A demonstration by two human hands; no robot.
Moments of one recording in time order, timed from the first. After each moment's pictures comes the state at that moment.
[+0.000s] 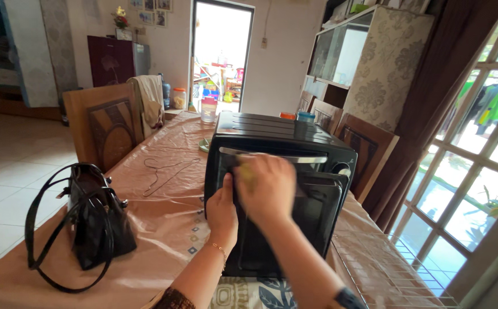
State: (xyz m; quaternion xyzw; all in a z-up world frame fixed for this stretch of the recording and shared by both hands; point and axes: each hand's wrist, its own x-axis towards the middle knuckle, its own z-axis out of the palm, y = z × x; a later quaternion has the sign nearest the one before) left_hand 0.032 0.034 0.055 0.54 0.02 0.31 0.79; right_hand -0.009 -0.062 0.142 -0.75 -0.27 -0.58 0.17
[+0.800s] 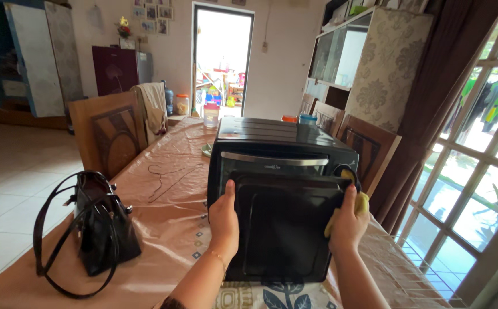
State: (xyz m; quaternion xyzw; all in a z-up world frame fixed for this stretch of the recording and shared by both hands) left_hand 0.023 0.037 0.052 0.52 0.02 0.25 0.82; right_hand 0.019 -0.199 0.087 -0.56 0.02 -0.43 0.71
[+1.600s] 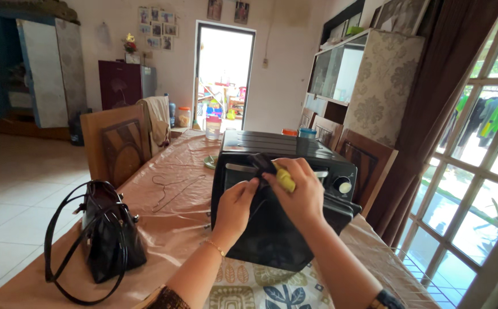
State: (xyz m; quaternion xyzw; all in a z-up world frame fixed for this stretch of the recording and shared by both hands) left_hand 0.010 0.047 0.104 0.68 -0.16 0.31 0.65; right_hand -0.023 -0.104 0.177 -0.74 -0.28 -0.54 0.30
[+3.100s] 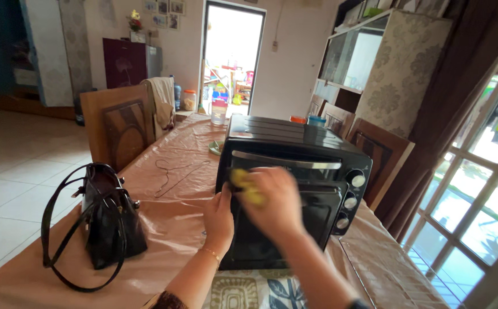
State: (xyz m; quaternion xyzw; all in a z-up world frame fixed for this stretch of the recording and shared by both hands) left_hand 0.061 0.071 0.014 0.57 -0.07 0.39 0.72; right_hand -0.010 -0.062 0.132 -0.75 -0.38 -0.50 0.23
